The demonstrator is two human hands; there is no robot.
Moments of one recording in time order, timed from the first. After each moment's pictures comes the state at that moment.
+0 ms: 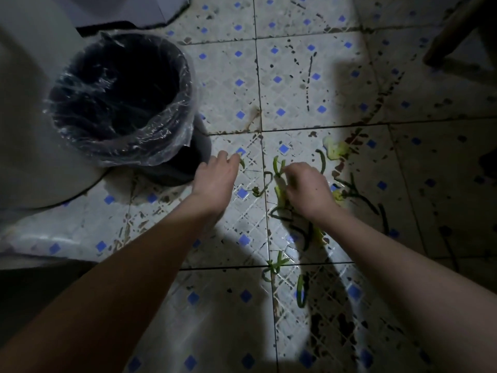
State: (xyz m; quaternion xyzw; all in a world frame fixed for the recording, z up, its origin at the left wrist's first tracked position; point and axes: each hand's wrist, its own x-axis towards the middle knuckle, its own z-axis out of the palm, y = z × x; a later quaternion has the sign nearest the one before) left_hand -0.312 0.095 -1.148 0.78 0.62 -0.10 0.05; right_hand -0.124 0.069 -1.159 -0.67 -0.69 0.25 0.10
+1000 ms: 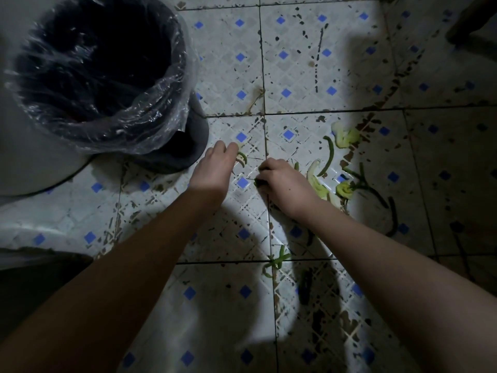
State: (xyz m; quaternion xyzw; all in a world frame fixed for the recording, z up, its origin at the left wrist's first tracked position) left_hand -0.319 0.097 -1.174 0.75 0.64 0.00 0.15; right_hand -0.156 0.077 -1.184 -0.53 -0.81 0.23 0.01
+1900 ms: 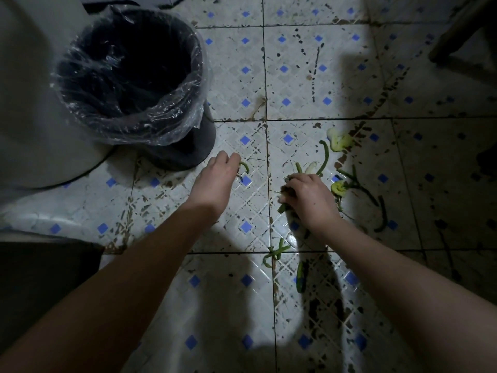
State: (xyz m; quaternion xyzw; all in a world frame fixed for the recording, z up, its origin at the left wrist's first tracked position) left_hand -0.327 0.058 -1.149 0.76 0.63 0.04 0.15; right_hand -0.122 0.034 -1.182 -0.64 -0.74 0.19 0.03
